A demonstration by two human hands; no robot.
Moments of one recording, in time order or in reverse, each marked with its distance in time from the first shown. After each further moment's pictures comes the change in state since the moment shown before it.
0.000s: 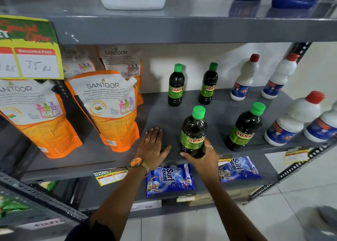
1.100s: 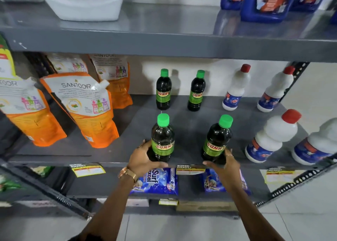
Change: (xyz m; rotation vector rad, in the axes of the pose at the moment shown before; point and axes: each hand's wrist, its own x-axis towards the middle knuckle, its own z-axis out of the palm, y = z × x) left_hand -0.006 0.081 0.002 -0.673 0.103 -0.274; right_hand 0.062 0.088 -0.138 -0.050 -0.166 0.042
